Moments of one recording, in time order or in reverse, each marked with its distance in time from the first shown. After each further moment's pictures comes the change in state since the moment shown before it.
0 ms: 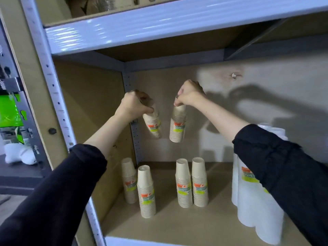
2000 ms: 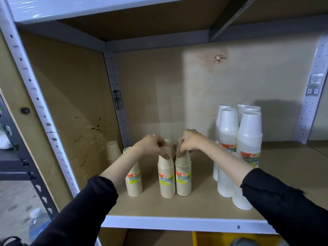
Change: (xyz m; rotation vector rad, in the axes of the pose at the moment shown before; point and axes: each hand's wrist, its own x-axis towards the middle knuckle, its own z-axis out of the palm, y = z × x) left_hand -0.093 -0.003 0.121 0.009 -0.696 -0.016; right_hand -0.109 0.098 0.061 -0.133 -0.604 0.207
